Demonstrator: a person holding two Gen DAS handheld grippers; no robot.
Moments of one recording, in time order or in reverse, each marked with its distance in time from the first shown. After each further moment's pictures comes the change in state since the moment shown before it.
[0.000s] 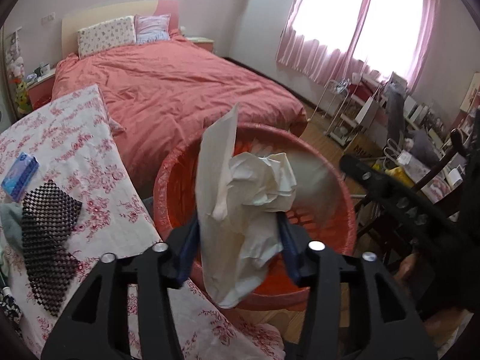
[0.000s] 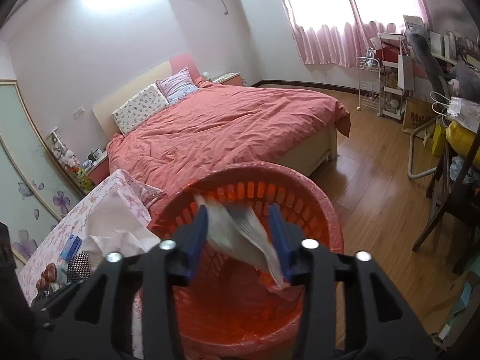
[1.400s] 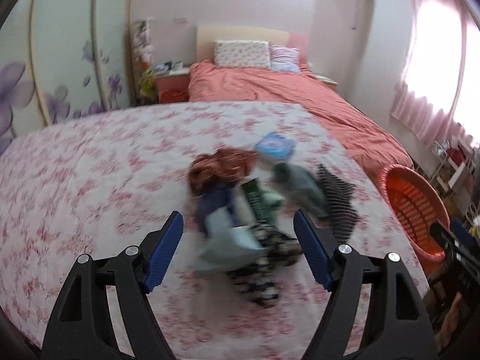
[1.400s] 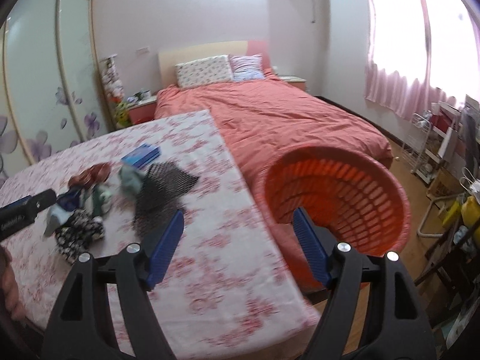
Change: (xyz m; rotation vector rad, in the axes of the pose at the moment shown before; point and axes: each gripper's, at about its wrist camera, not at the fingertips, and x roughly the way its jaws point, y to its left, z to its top) left arm -0.177 0.200 -0.085 -0.298 -0.169 0.481; right arm -0.069 0.166 -0.110 -0.428 0.034 0.109
